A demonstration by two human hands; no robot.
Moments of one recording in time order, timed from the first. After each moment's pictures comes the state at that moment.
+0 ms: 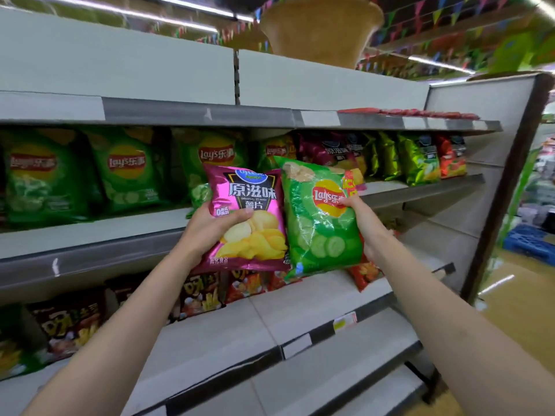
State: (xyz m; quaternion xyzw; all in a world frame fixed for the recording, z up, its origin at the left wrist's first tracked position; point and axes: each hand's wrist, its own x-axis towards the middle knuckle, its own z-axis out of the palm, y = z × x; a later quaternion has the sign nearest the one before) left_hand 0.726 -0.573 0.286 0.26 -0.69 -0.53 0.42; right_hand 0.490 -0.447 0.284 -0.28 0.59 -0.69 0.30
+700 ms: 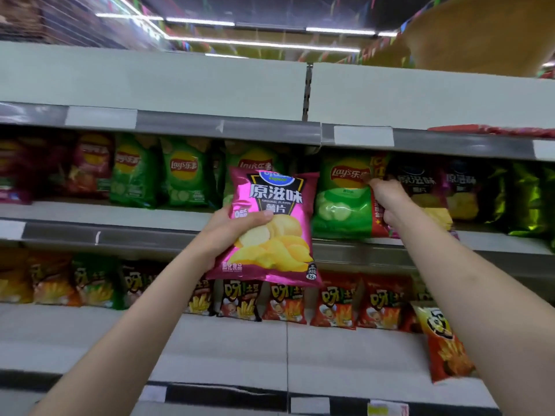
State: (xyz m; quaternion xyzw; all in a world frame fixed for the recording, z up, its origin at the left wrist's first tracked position) left_hand 0.666 -0.544 0.306 0.38 -0.60 -0.51 0.49; right_hand 0.381 -0.596 0.355 -0.41 0.57 -0.64 0.31
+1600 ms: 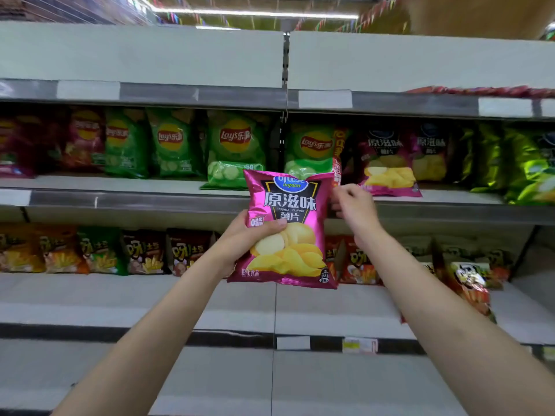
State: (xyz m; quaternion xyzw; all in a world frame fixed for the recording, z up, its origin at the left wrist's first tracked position) left_hand 0.609 -0.477 0.250 0.36 -0.57 -0.57 0.46; right_hand 0.395 -0.504 0.272 -0.51 0.59 -0.59 0.22
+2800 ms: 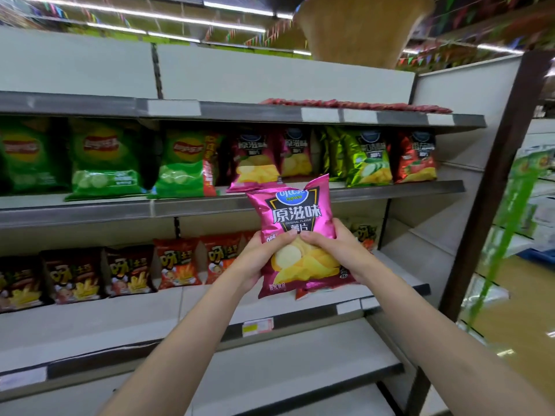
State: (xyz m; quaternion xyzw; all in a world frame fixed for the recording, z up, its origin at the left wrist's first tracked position) left_hand 0.379 -0.385 0.230 0.24 -0.58 -0.68 0.36; right_hand 0.213 -0.320 0.243 -0.50 0.61 -0.53 0.31
